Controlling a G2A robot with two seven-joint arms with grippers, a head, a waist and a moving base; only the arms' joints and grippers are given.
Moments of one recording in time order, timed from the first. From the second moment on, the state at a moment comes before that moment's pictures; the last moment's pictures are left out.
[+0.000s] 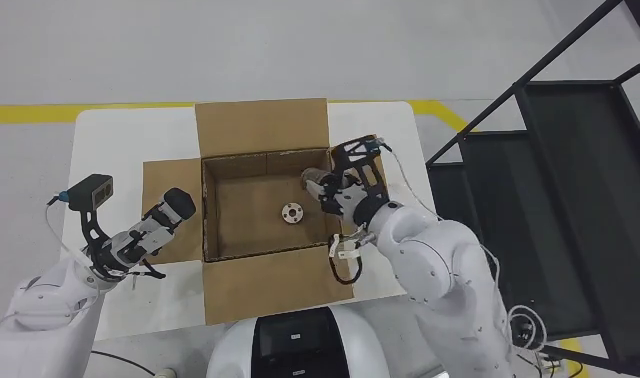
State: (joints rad) left arm 1.57 -0.99 -1.59 -1.72 -0.47 -0.89 -0.93; right arm -1.52 -1.44 1.32 -2.31 -1.13 0.12 1.02
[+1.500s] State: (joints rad) left arm 1.57 -0.99 -1.59 -1.72 -0.47 -0.89 -0.93; right arm -1.51 -1.38 1.57 -1.69 -1.19 0.40 1.15
